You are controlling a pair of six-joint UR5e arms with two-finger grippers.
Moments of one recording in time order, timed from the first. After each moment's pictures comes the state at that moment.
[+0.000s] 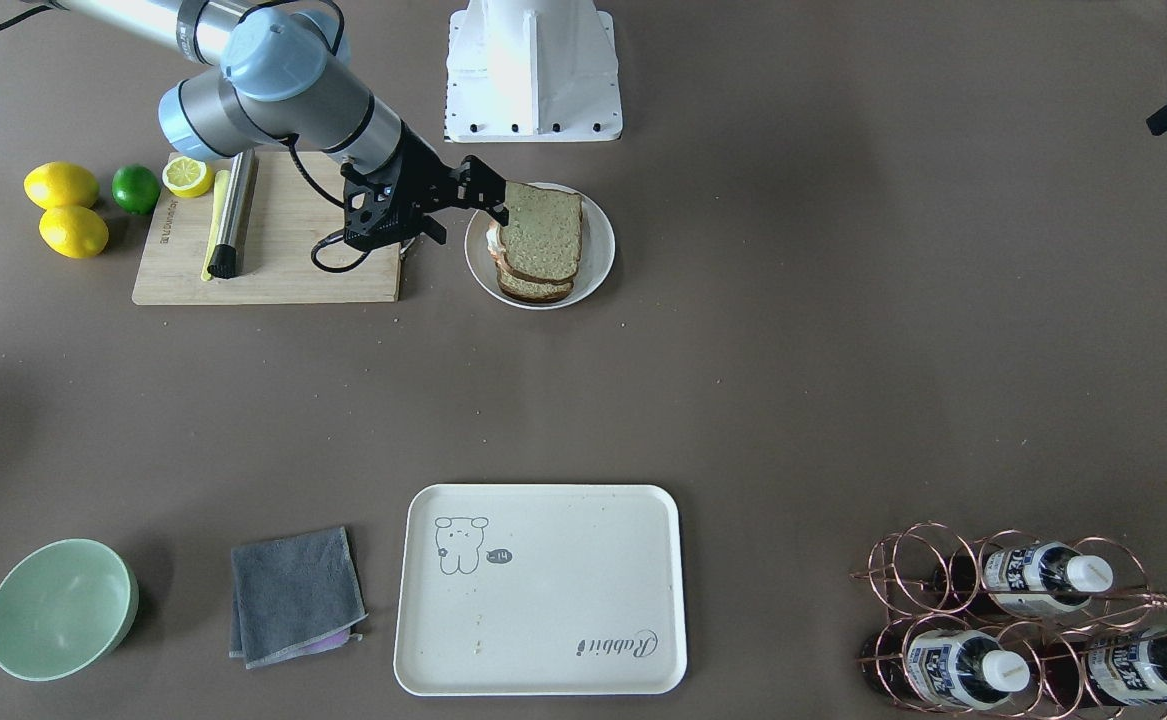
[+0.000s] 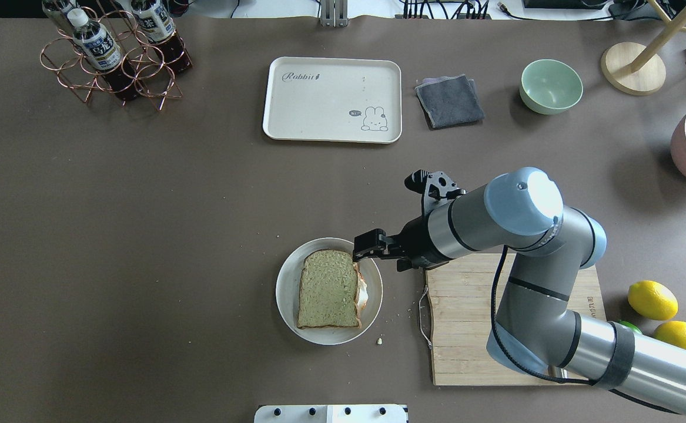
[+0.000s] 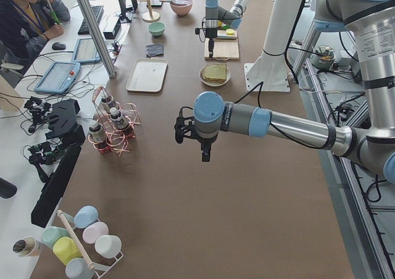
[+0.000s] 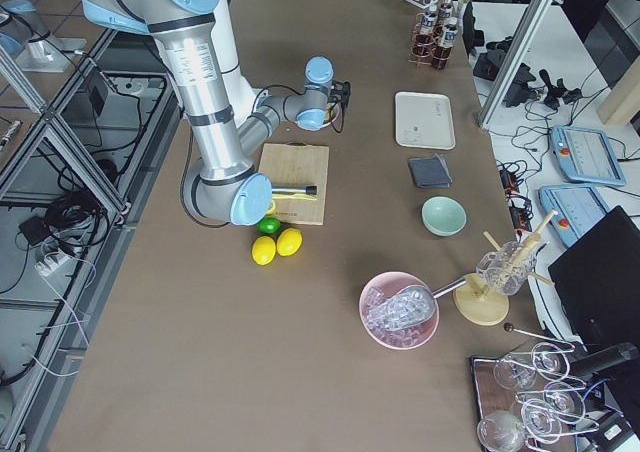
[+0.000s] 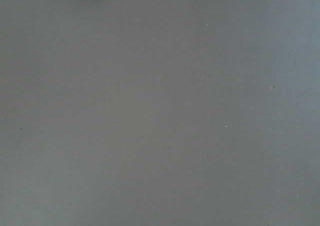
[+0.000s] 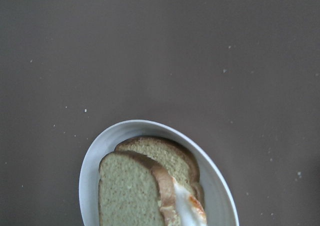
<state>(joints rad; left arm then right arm) -1.44 -1.29 -2.09 -1.64 -2.60 -0.34 0.54 -1.18 1.76 -0.91 2.10 1.50</state>
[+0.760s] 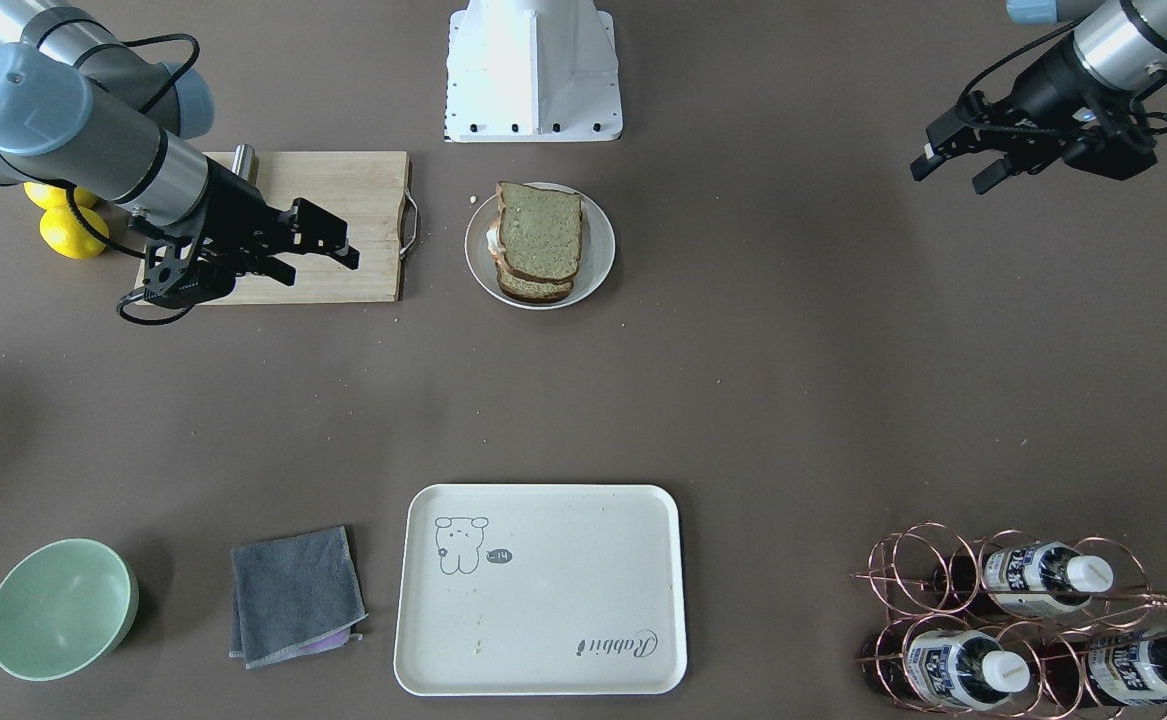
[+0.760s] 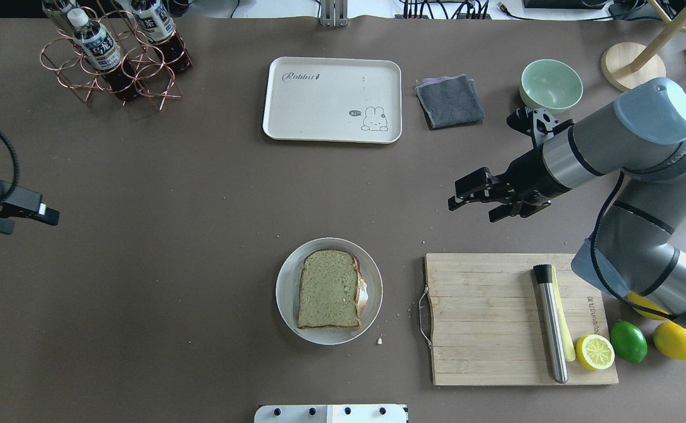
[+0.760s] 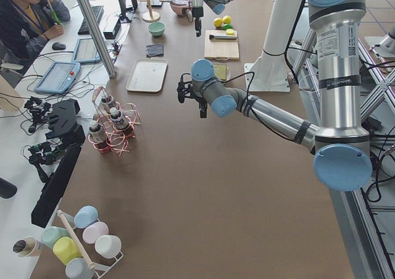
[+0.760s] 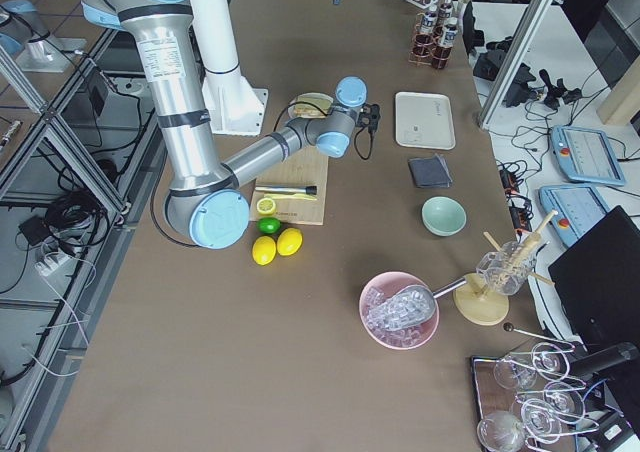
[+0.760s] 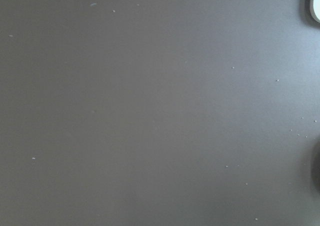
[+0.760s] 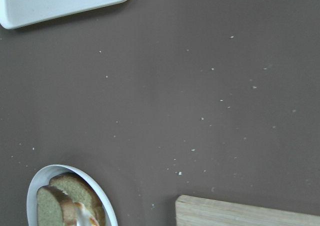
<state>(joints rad) -0.95 -1.50 -2.09 -2.02 -2.38 -1.08 0.81 -1.35 1.78 -0.91 2.37 1.29</state>
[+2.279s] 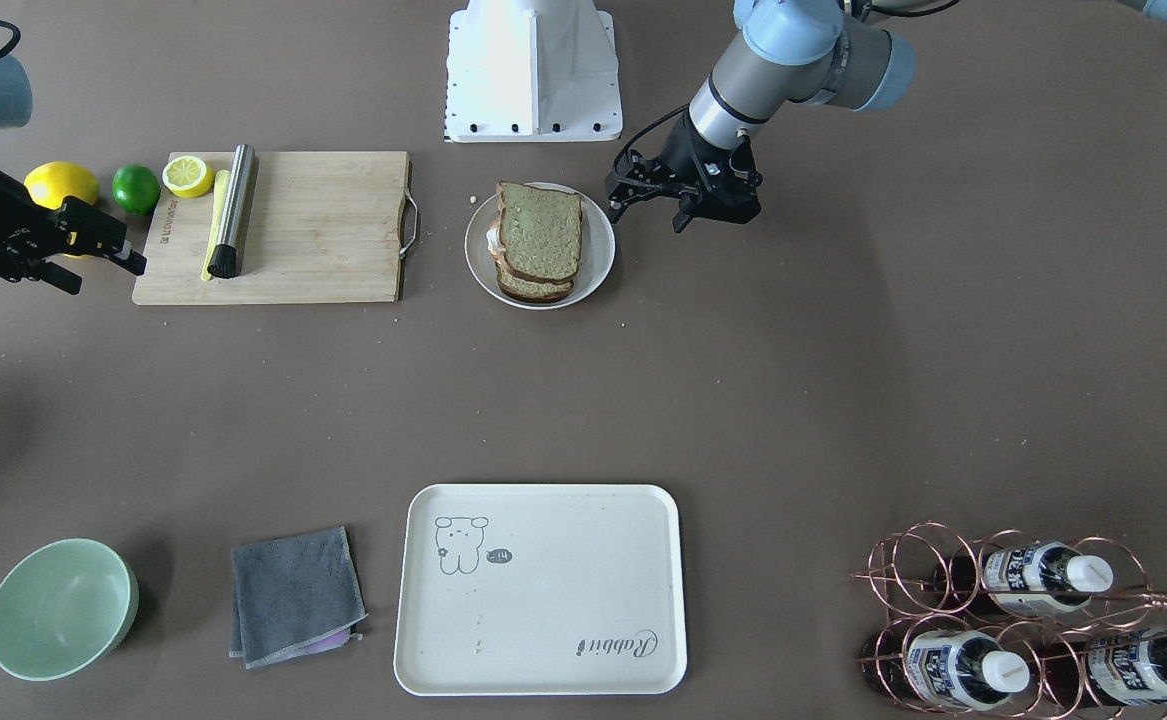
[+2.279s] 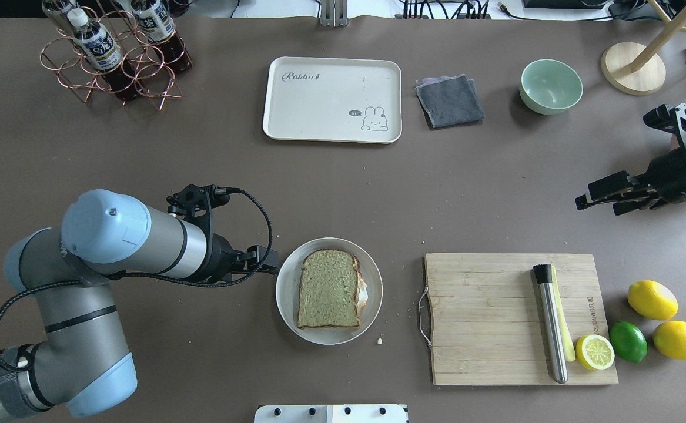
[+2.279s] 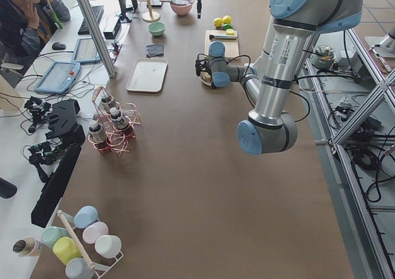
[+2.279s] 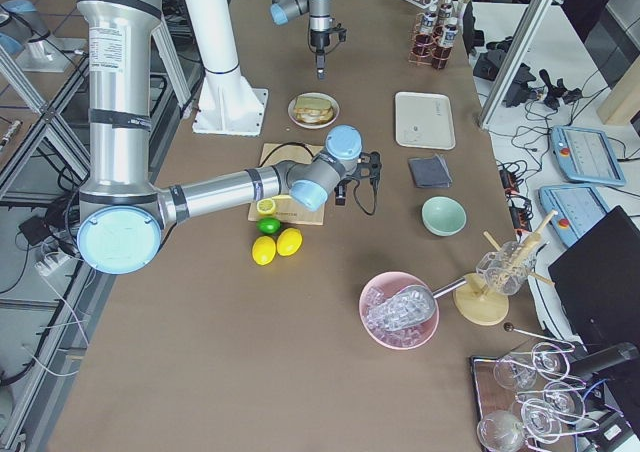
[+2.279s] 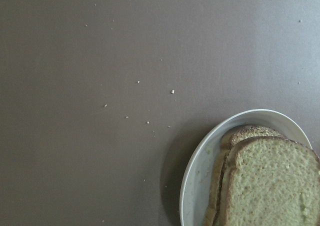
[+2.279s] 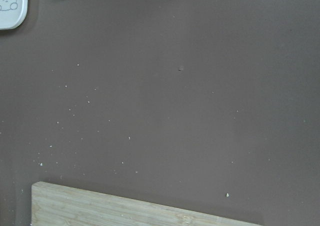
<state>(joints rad) -0.45 -1.94 -1.85 -2.03 -1.92 -1.44 1.03 -1.64 1.81 -0.91 2.44 0.94</state>
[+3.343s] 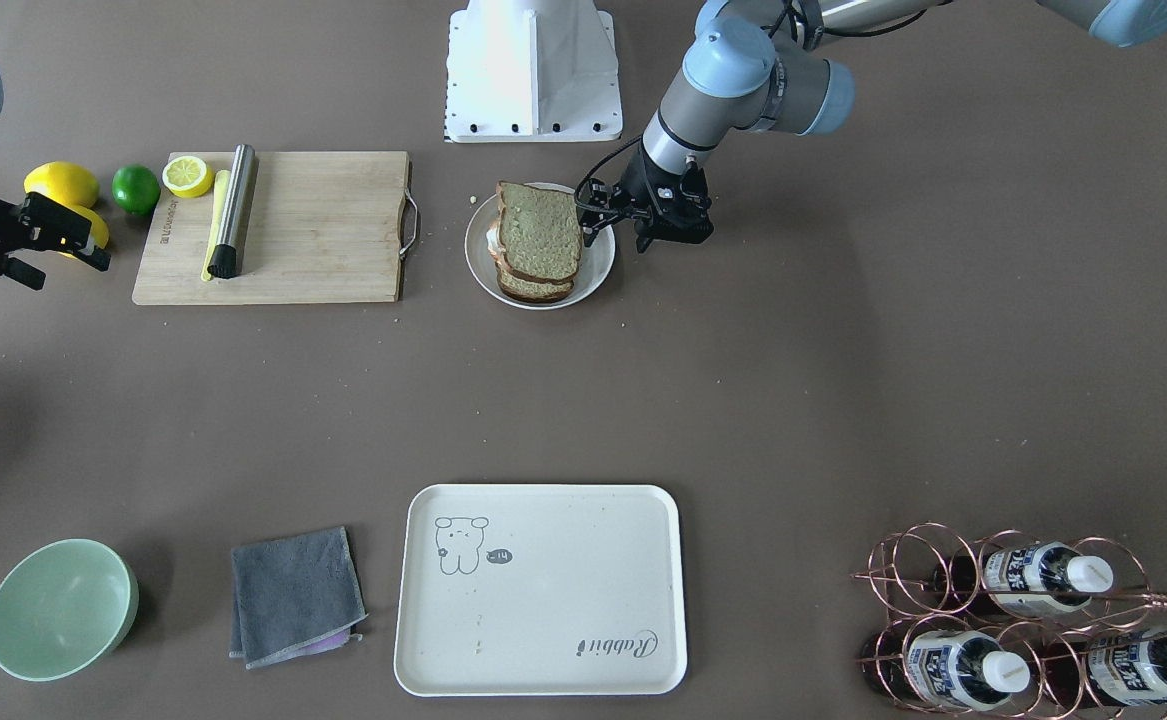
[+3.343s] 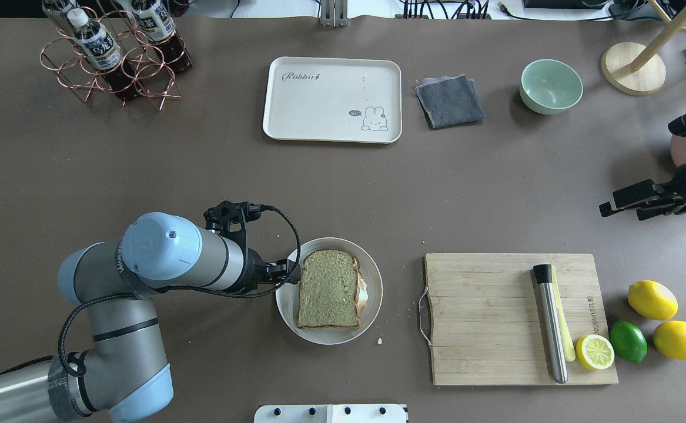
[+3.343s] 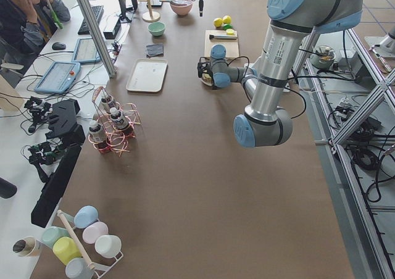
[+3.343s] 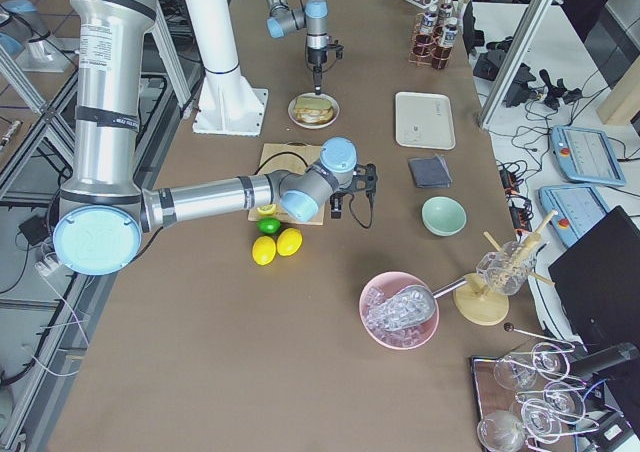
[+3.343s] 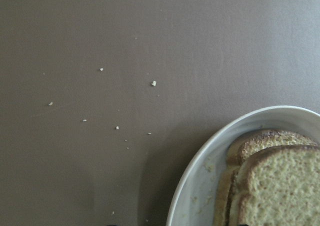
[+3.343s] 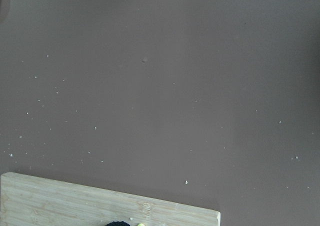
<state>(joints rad) -0.39 -2.00 -1.75 -2.04 -1.85 -1.44 1.05 -1.69 1.81 -0.91 2.45 0.88</state>
